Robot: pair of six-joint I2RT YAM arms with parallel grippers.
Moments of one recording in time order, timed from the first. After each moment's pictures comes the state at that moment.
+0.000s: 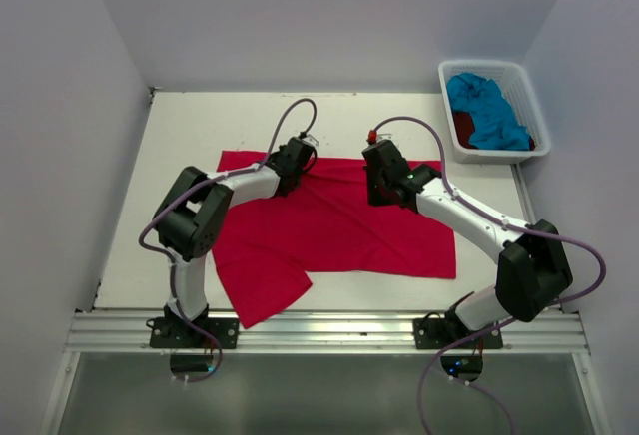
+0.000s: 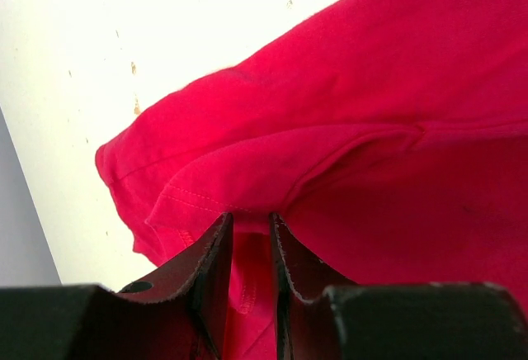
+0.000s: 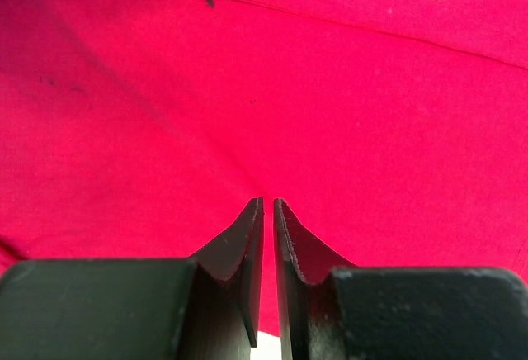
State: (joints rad) left arm -0.57 1.97 1.22 -0.16 -0.63 0.27; right arm 0.61 1.48 1.10 -0.57 0.26 0.44
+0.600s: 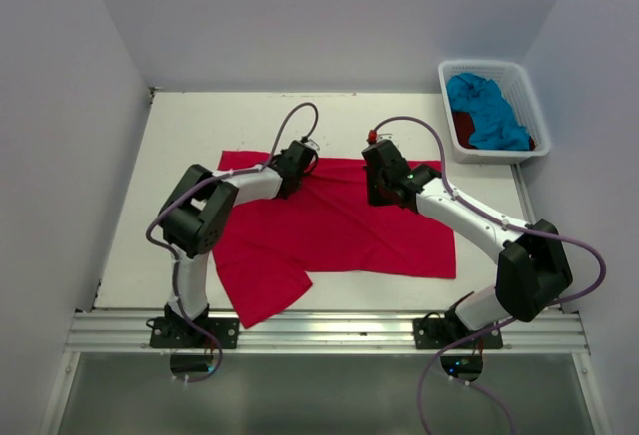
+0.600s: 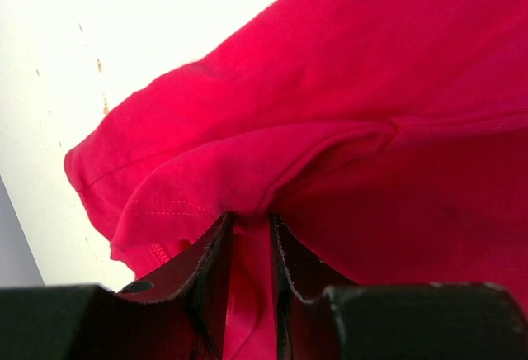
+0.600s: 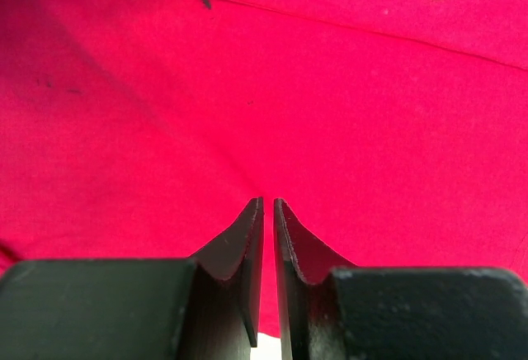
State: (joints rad) left arm -0.57 2.00 1.22 -0.16 -0.60 0.26; right arm 0.61 1.48 1.10 -0.57 0.27 0.44
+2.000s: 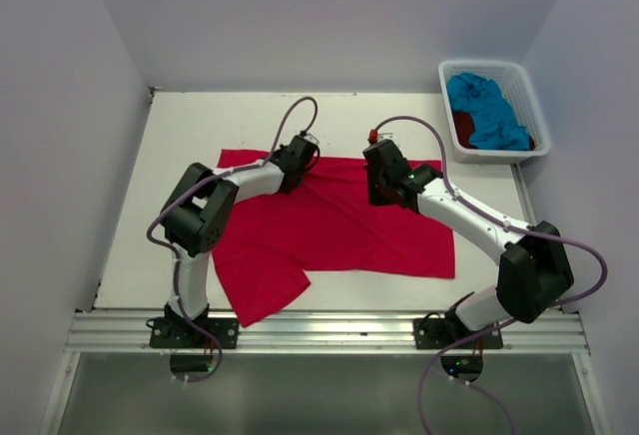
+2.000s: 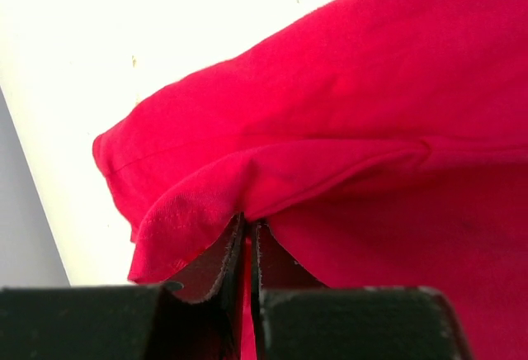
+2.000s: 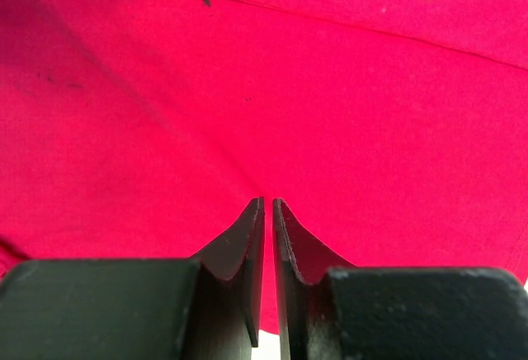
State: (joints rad) left arm -0.57 2.03 1.28 -0.21 -0.66 0.24; right arm 0.61 1.48 1.10 -0.58 0.27 0.44
